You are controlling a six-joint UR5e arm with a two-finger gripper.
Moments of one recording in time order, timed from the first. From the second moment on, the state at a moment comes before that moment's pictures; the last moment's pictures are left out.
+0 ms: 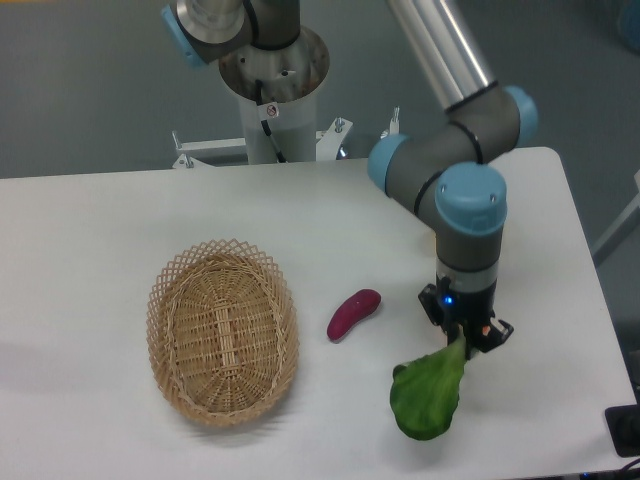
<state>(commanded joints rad) 2.58 -1.95 -1.56 -0.97 1.47 1.29</state>
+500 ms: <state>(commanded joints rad) 2.58 -1.84 -1.55 -1.16 1.35 1.28</state>
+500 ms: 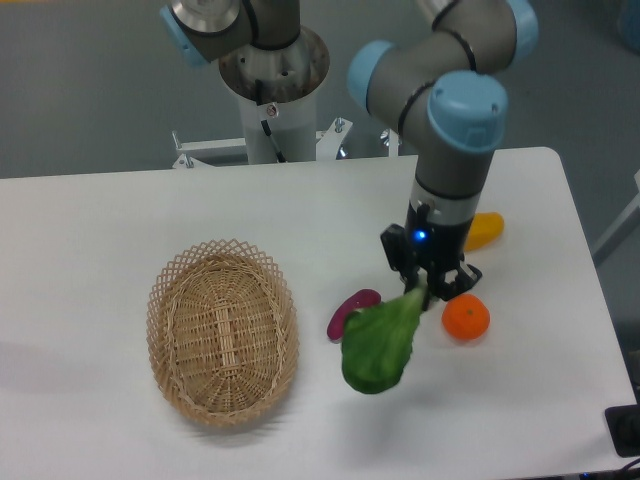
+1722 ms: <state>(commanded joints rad) 2.58 -1.82 -1.54 -1.15 1.35 1.28</state>
